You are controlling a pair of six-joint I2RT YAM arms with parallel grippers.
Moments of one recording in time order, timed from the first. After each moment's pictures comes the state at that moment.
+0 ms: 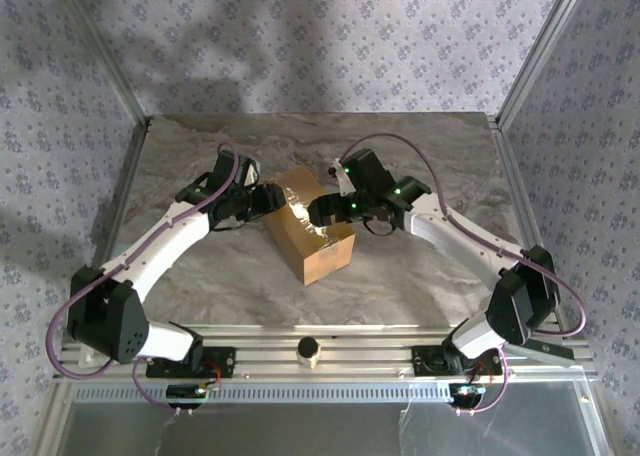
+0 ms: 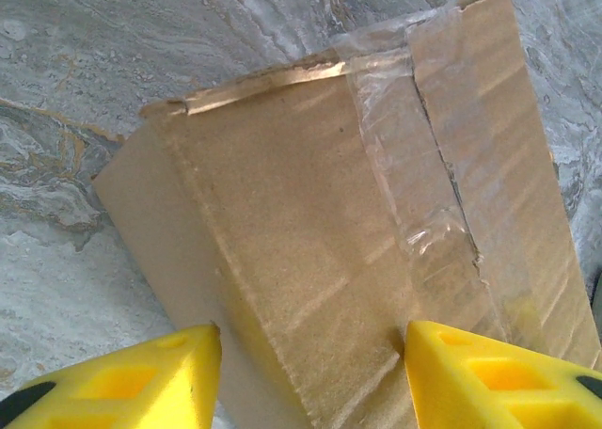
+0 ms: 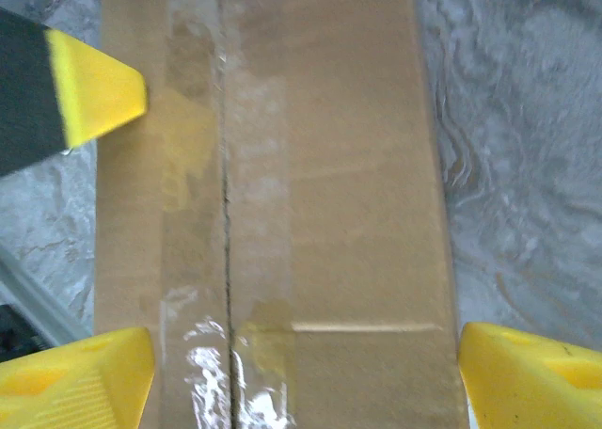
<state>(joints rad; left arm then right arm) -0.45 1.38 1.10 -0.58 0.21 -0.72 0.71 1.52 1.33 -0.67 -0.18 0.39</state>
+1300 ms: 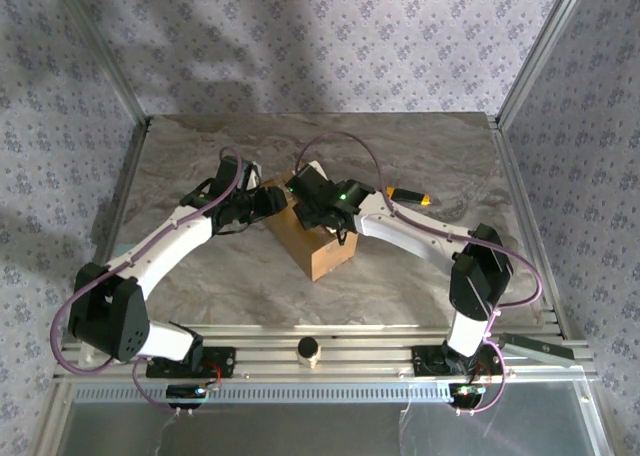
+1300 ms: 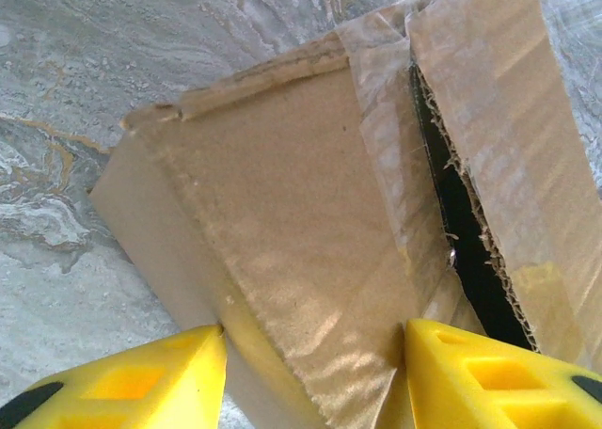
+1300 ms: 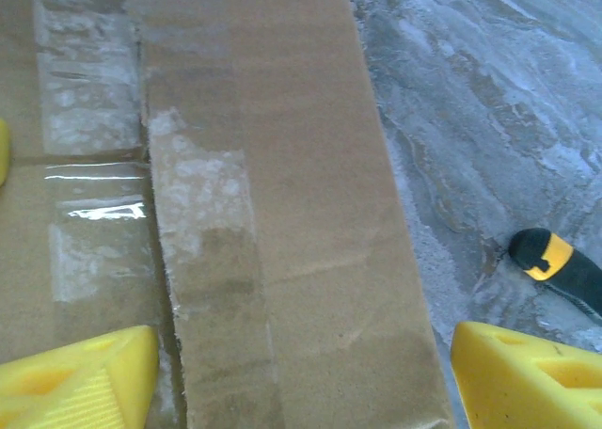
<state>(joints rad) -0.45 1.40 1.02 -0.48 0.19 -0.73 0.91 1.75 1.53 -0.78 0.46 0.26</state>
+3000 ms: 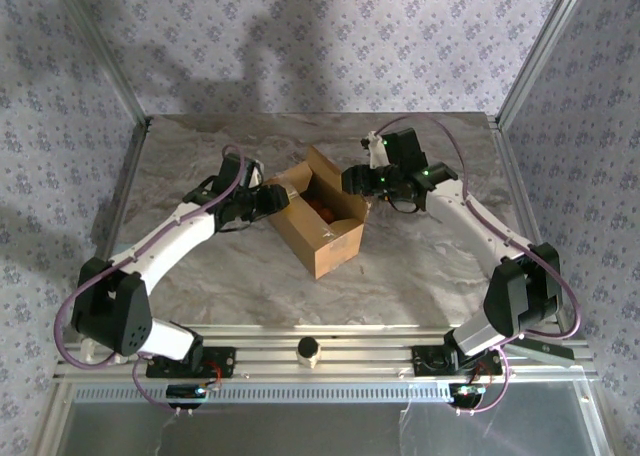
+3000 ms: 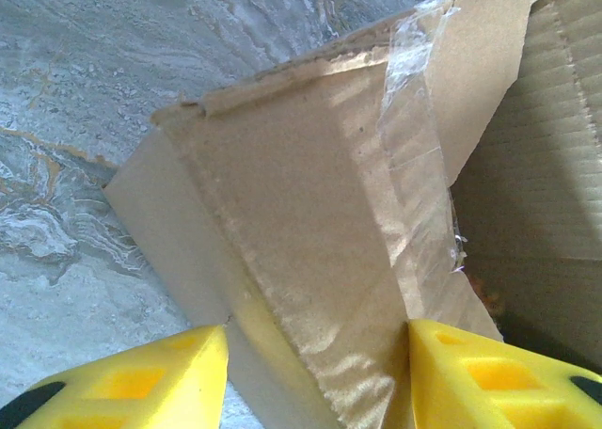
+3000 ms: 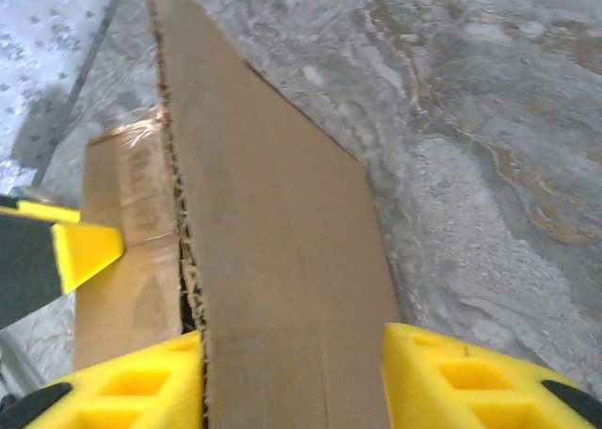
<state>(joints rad) -0.45 1.43 1.05 -0.48 0.20 -0.72 0.43 1.52 1.29 -0.51 -0.38 0.33</state>
